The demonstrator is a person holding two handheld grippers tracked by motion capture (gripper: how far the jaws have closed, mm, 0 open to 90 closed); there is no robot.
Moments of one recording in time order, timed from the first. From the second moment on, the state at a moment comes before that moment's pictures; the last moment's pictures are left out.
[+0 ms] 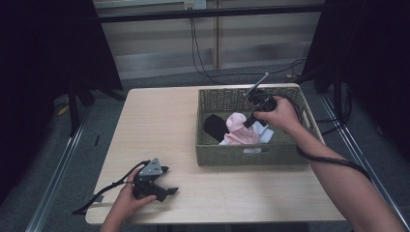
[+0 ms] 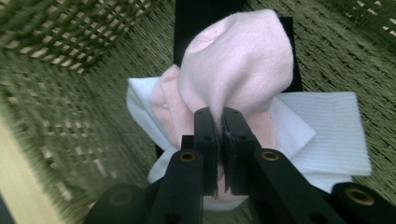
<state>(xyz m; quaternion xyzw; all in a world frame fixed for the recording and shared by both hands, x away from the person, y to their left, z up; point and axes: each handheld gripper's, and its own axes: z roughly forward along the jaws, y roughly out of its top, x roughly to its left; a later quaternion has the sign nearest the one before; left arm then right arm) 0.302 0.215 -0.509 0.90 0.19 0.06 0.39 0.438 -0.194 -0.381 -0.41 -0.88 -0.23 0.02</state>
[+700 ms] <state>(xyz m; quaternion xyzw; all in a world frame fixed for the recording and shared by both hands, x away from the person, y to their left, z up) 0.302 0.215 -0.509 0.90 0.19 0.06 0.39 0.407 -0.222 -0.318 -0.40 -0.88 -0.25 0.02</state>
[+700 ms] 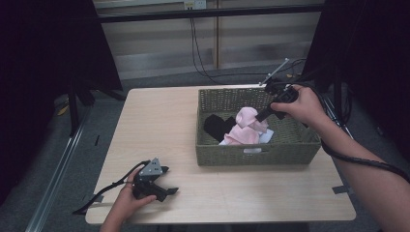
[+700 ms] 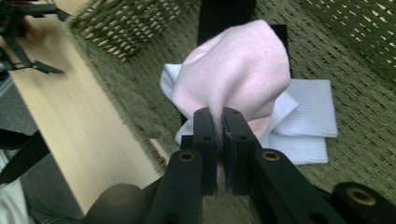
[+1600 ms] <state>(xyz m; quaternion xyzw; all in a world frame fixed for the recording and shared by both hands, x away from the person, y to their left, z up) 0.302 0.215 -0.509 0.90 0.19 0.06 0.39 0.346 -0.232 -0.282 -0.34 -0.90 -0.28 0.05</state>
